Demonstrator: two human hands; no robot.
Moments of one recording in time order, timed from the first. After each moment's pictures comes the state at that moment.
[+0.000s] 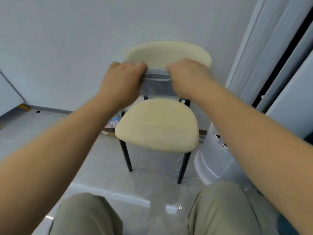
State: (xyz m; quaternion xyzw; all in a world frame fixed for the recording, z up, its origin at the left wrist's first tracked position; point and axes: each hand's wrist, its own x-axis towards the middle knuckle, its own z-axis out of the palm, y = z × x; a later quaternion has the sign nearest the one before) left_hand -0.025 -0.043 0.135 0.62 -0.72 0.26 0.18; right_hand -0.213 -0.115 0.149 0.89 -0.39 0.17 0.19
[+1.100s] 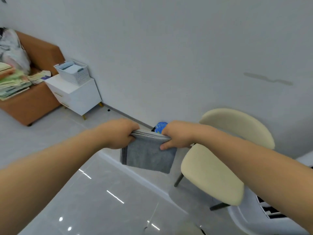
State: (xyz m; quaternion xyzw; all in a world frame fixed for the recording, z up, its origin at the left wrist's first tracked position) left_hand 0.348 0.130 0.488 0.74 -0.65 -0.15 -0.04; right_hand 0.158 -0.016 0.494 0.96 -0.15 -0.22 -0.10
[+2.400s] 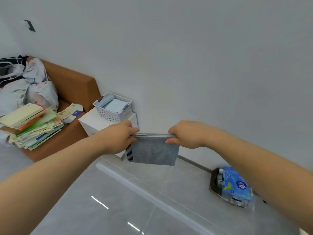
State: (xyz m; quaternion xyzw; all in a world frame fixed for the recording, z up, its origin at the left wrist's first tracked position) left_hand 1.082 0.067 0.494 0.76 -0.64 -0.14 -0.02; right_hand 0.867 -0.092 0.503 0.97 -0.19 -0.14 -0.08
